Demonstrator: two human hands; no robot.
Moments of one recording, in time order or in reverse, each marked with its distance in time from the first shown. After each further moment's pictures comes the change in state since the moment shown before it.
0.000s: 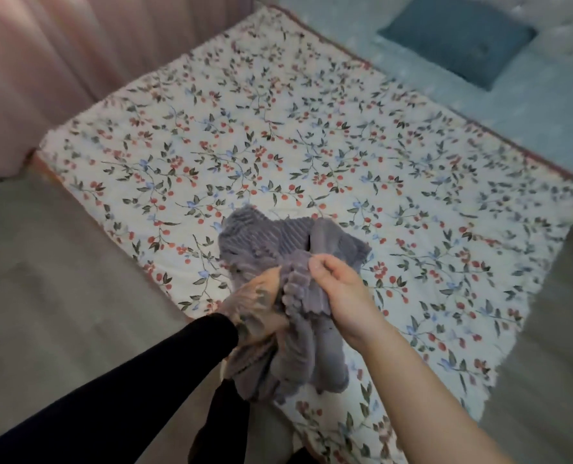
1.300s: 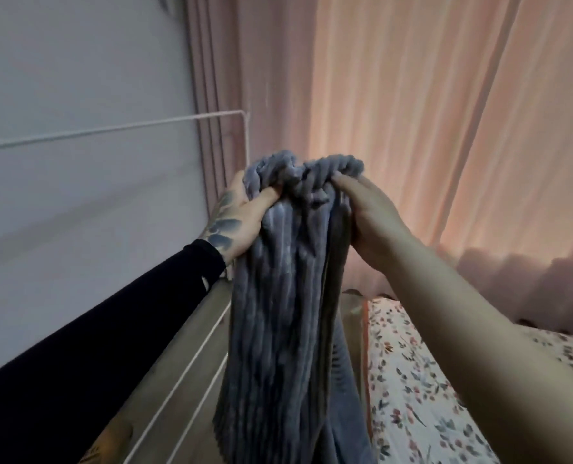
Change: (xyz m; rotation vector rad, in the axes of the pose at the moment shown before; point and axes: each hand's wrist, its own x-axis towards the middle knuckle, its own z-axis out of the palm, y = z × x) left_hand -0.648 0.098 -0.256 -0.155 1.802 0.180; right_hand -0.310 -0.331 0.499 -0.066 -1.179 -0.582
